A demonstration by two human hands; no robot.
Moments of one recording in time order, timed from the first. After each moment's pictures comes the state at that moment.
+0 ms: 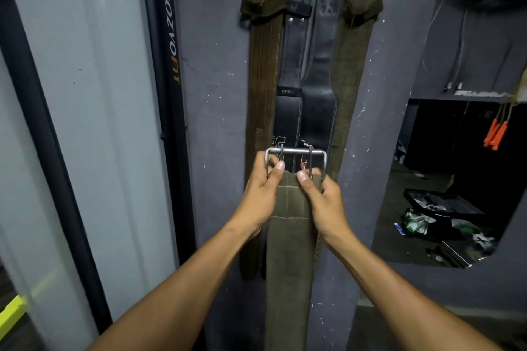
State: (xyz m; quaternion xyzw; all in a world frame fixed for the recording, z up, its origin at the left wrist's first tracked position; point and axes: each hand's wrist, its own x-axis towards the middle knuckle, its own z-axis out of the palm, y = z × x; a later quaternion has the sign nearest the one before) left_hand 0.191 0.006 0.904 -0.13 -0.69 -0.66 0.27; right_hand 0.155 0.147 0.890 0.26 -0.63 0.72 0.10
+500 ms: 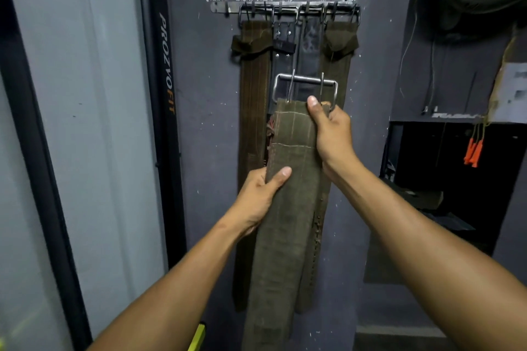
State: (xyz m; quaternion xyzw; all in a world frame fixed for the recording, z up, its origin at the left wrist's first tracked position) left_hand 0.201 0.016 0.959 -0.14 -0.66 -0.72 0.19; right_hand 0.138 0.150 1.055 0.29 -0.57 0.74 0.21
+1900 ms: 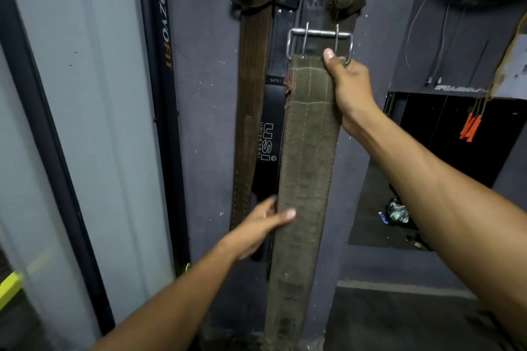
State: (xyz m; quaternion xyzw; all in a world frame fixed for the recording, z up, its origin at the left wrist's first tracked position) left_hand 0.223 0.037 0.818 -0.08 -0.66 -0.75 -0.01; right_hand 0.145 0.196 1.067 0.28 -0.64 0.70 0.15
